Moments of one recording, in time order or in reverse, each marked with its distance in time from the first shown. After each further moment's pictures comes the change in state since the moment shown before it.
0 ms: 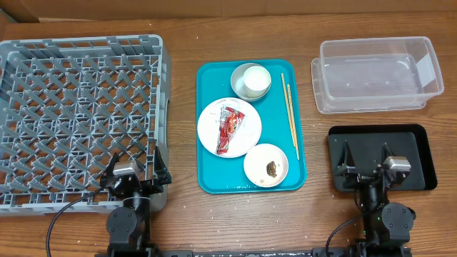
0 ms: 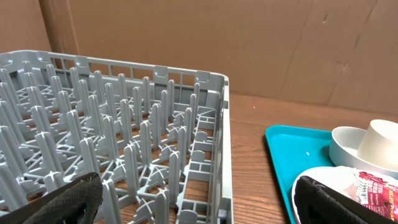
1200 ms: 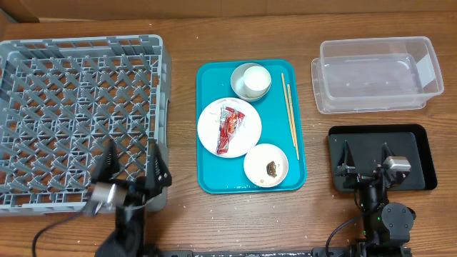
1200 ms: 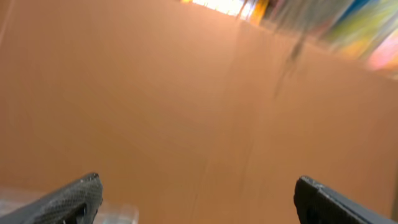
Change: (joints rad) left arm 0.000 -0.002 0.003 0.618 0.211 -0.199; right arm 0.000 0.000 0.000 -0.001 -0.001 0.000
